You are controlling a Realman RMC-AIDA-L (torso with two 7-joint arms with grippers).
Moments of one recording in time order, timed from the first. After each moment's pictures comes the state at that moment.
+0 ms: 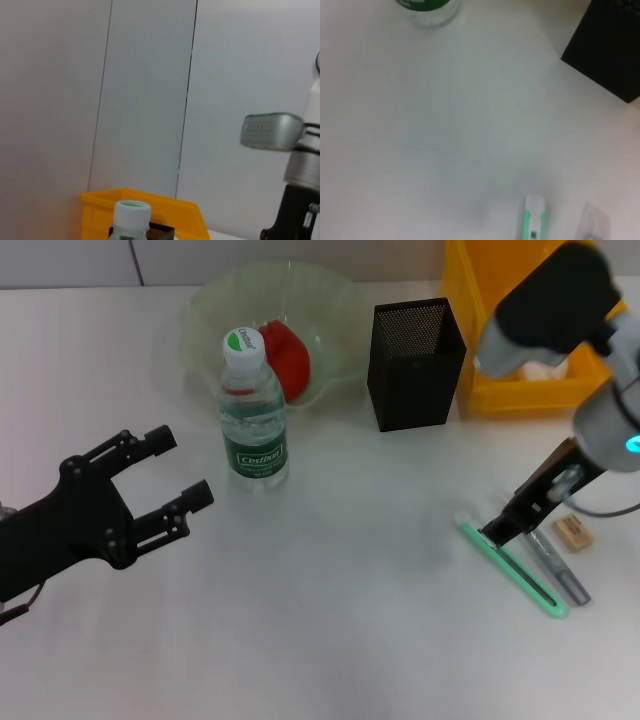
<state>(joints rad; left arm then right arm) -0.28 -1.98 1.08 0.32 1.27 1.67 -0.83 0.60 2.09 -1.55 -1.44 -2.70 -1.64 2.73</state>
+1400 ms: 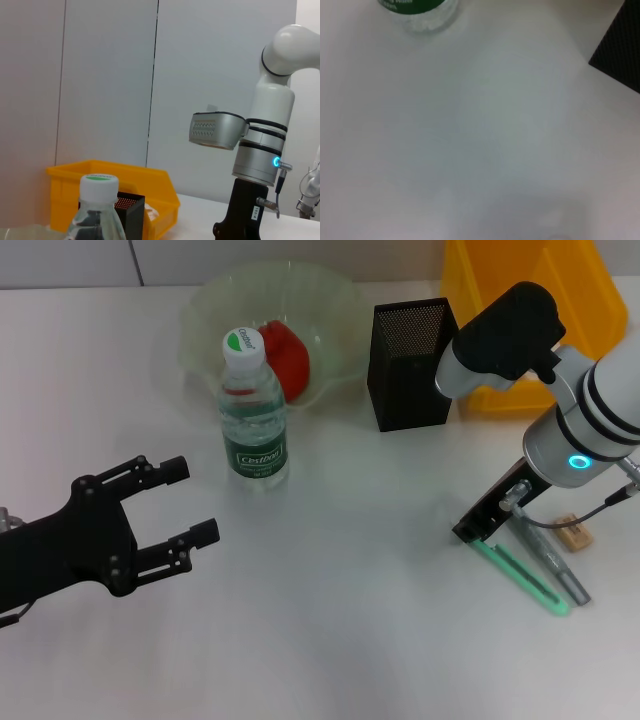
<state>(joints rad) -0.28 -1.96 1.07 0.40 1.41 1.68 -0.87 0.66 2.09 -1.60 -1.16 -2.63 -1.42 2.72</state>
